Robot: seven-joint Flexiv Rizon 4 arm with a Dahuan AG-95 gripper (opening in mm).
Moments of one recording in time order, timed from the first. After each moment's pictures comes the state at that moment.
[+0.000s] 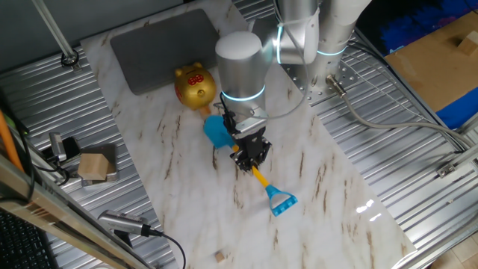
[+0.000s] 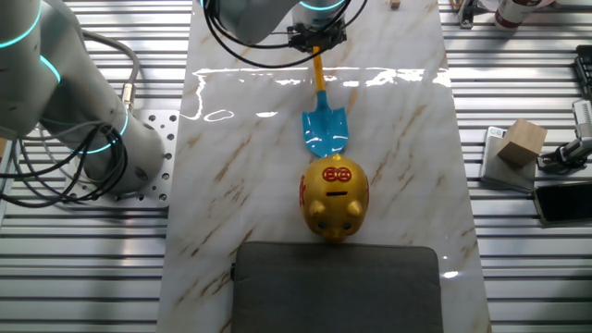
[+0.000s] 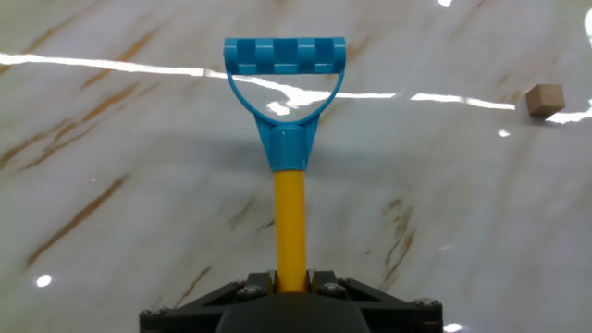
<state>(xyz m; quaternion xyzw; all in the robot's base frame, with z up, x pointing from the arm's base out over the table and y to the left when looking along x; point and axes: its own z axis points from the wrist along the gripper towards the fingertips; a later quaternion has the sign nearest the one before) 0.401 0.242 0.044 -0.73 0.66 0.10 0.14</state>
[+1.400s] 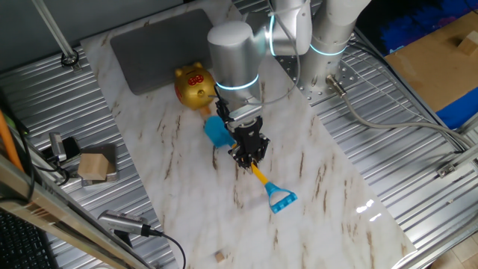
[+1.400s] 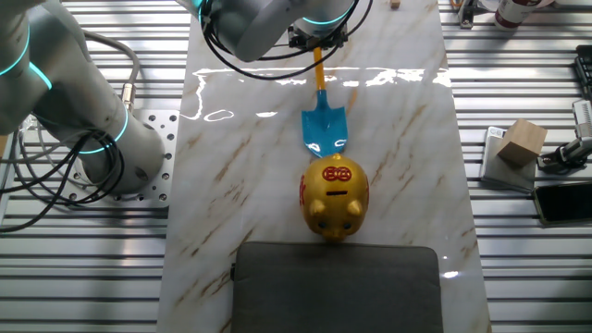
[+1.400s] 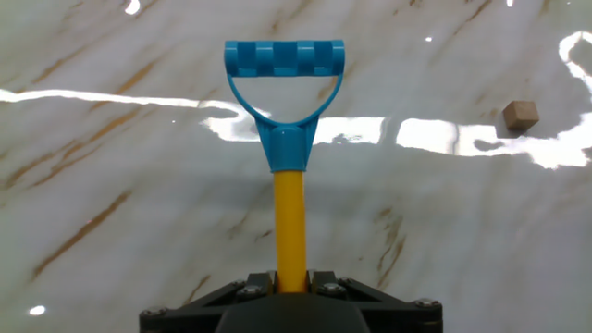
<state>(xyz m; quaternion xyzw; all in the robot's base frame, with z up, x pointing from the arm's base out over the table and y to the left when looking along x) 0.403 0.241 0.054 -0.73 0.66 0.13 0.16</state>
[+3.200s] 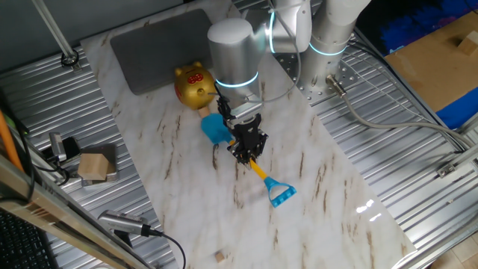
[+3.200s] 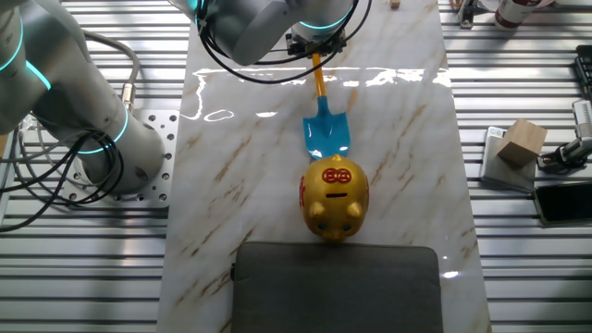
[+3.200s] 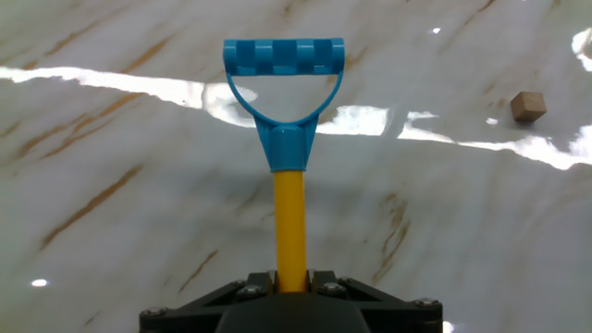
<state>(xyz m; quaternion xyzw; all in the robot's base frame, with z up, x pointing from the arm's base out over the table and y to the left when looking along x) 0.399 0.224 0.051 -0.74 0.65 0.11 0.15</state>
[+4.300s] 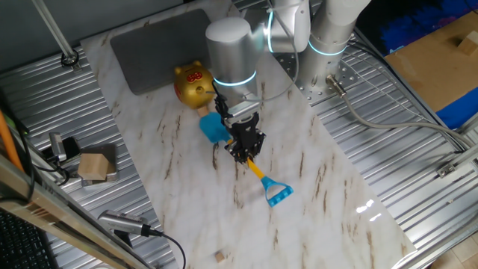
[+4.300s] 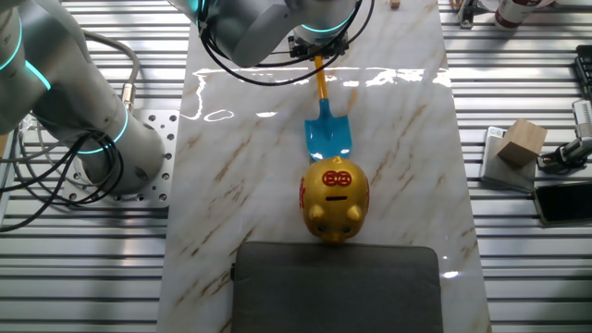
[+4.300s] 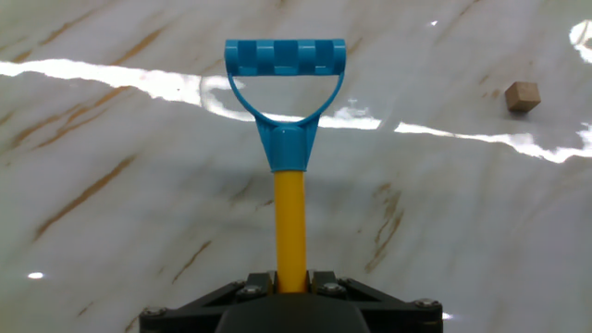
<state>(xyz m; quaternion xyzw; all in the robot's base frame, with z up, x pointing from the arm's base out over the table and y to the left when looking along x) 0.406 0.222 0.051 -0.73 0.65 0.12 0.15</state>
